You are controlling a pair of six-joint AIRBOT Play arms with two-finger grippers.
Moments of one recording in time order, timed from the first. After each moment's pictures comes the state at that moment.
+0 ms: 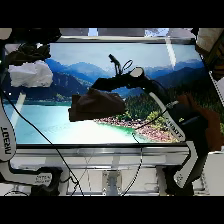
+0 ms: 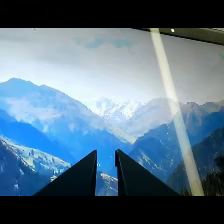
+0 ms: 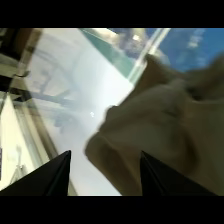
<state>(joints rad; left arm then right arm) -0.07 -1.51 2.01 1.24 -1.07 -1.62 0.37 -1.89 1.72 -0.49 1.02 1.14</state>
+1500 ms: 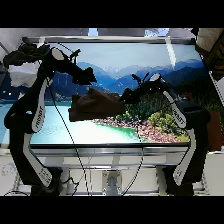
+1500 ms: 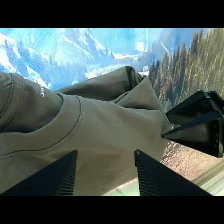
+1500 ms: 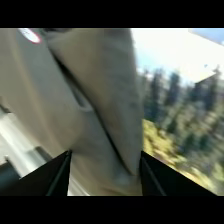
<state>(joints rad) -0.16 -1.94 1.99 0.96 -1.39 -1.62 0.13 -2.05 1.65 -0.64 1.35 1.29</state>
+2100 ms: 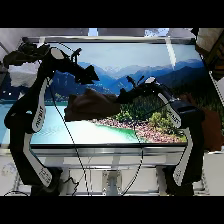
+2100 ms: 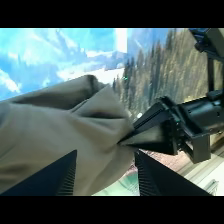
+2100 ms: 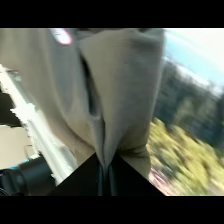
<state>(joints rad) -0.16 -1.94 2.01 0.87 -1.39 -1.62 0.18 -2.09 1.66 -0.47 1.35 1.24</state>
